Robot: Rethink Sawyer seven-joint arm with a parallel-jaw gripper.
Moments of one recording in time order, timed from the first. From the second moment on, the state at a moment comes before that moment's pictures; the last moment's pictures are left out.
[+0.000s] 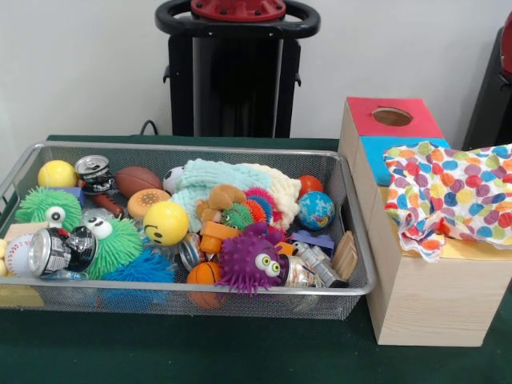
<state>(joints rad) 0.09 -0.46 -0.11 0.81 0.08 1.07 1.84</state>
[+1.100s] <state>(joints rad) 0.01 0.05 -0.38 0.06 0.34 1.27 1.84</state>
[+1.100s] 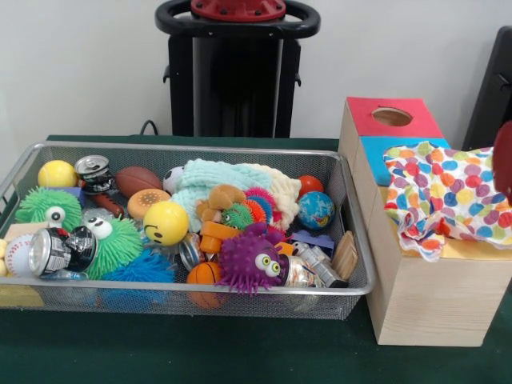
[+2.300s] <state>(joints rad) 0.10 0.02 -0.42 0.06 0.37 1.24 1.84</state>
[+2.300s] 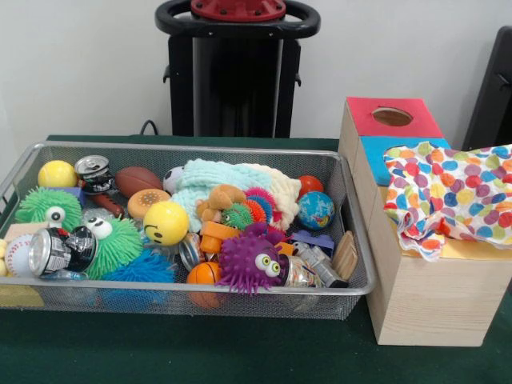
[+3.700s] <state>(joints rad) 0.06 -0.13 -0.48 0.03 0.55 1.24 1.84</state>
